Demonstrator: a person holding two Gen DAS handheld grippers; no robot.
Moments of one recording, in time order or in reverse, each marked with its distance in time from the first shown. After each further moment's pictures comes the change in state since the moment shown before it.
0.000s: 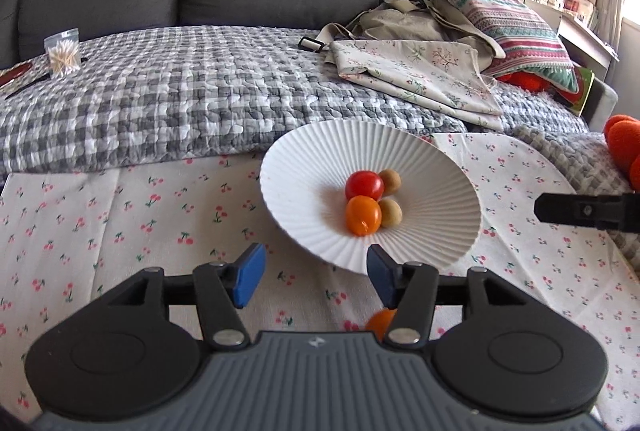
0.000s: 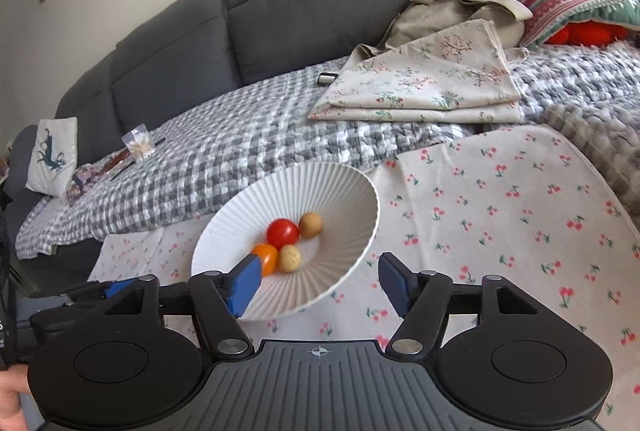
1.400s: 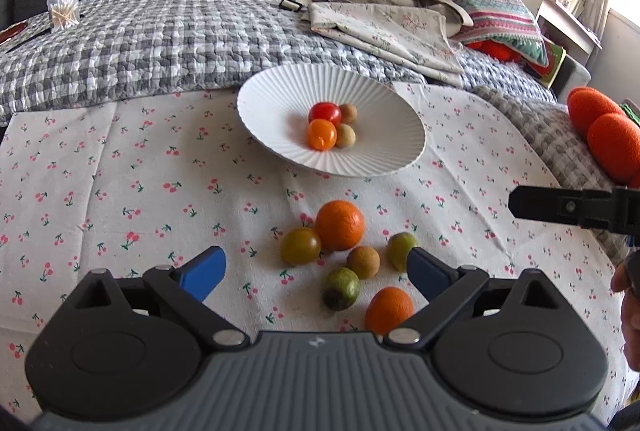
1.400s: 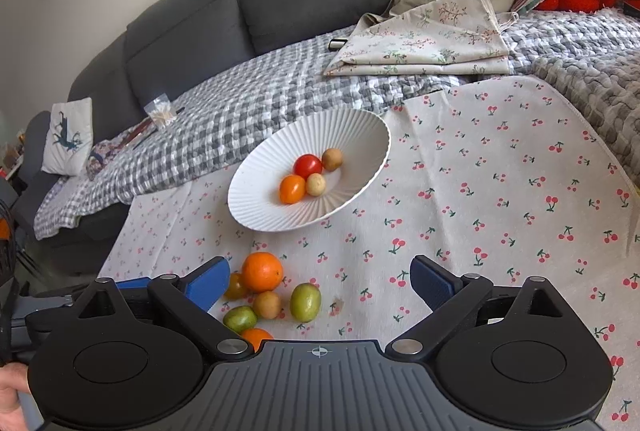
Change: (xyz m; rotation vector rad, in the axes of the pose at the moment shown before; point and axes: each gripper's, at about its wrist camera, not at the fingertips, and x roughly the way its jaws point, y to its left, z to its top) left arm -0.046 -0.014 -0.042 -0.020 0.116 -0.069; right arm -0.049 0.016 -0.045 0.019 0.081 0.025
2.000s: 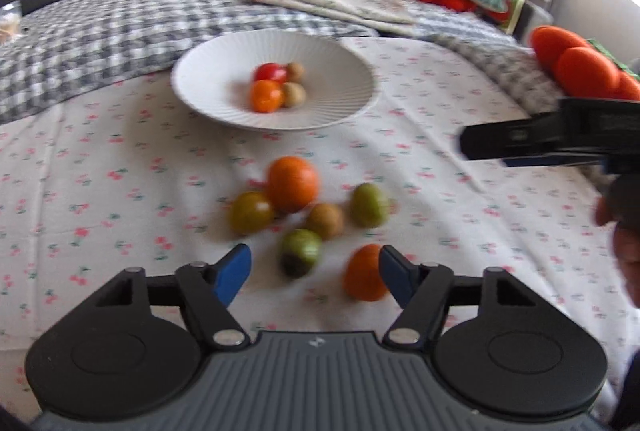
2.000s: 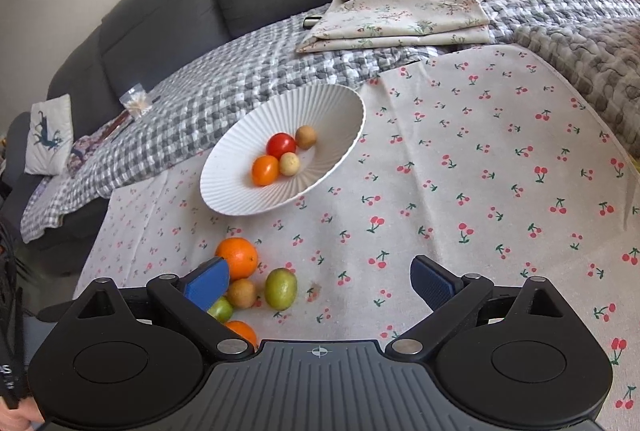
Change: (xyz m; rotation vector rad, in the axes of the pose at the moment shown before) left arm 0.016 -0.025 -0.020 0.149 0.061 -0.103; right arm 0.015 -0.012 -0.005 0.044 0.056 -0.047
